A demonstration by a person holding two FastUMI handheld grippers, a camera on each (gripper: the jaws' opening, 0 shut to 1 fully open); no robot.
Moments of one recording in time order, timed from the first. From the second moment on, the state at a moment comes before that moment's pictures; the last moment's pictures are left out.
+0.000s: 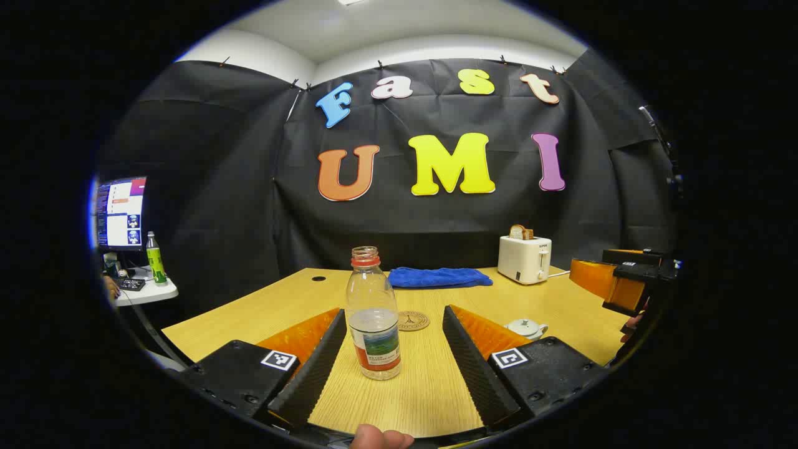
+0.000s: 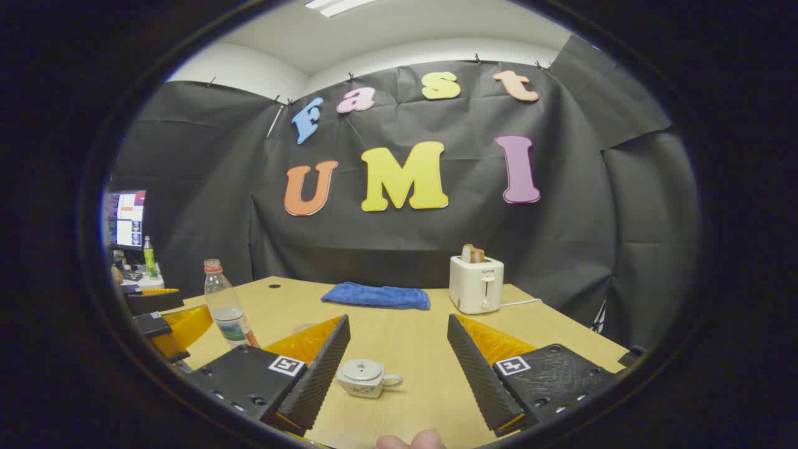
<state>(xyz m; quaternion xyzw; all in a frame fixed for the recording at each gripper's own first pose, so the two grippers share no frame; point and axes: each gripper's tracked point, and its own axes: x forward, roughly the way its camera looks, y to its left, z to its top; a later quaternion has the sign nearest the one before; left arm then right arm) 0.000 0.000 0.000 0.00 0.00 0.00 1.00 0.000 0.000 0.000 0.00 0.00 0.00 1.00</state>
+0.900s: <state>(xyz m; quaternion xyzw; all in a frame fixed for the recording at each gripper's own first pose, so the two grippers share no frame) 0.002 0.006 -0.006 -0.01 0.01 0.01 1.00 0.019 0.025 -0.033 -0.02 0.03 0.02 1.00</state>
